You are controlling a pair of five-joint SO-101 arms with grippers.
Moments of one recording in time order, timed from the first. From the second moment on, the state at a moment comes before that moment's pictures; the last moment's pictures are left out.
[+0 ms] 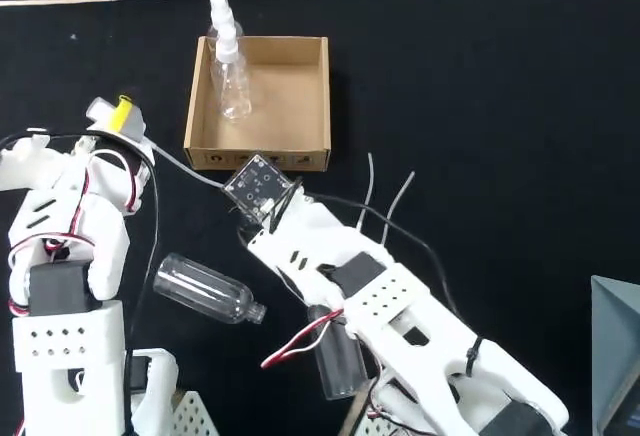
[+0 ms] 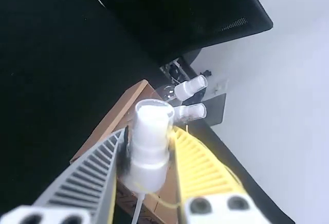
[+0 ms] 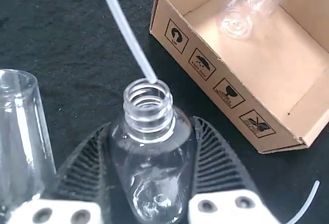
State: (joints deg) left arm -9.3 -62.3 42.3 47.4 48.4; right arm -38.9 -36.0 66.9 19.5 13.7
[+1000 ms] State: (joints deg) left arm -3.9 -62.3 47.7 47.0 45.9; right arm -38.9 -37.3 67.9 19.3 13.7
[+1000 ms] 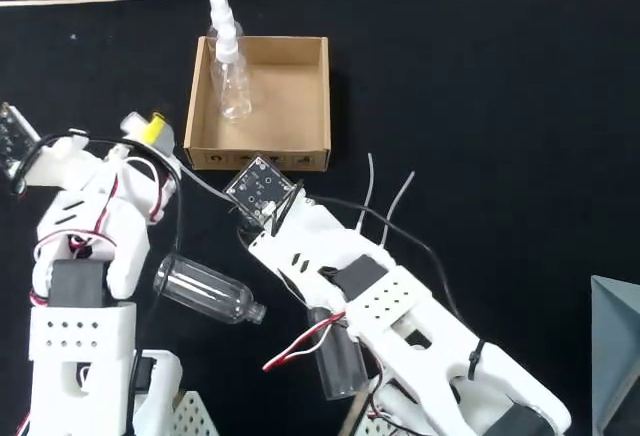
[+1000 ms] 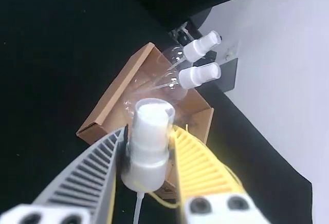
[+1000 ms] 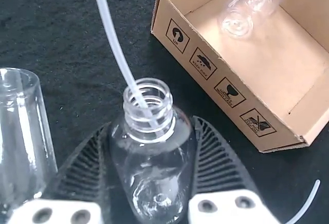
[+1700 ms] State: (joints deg) left arm -1.8 -62.3 49.5 47.0 45.9; right arm -38.9 -37.3 67.9 19.3 13.7
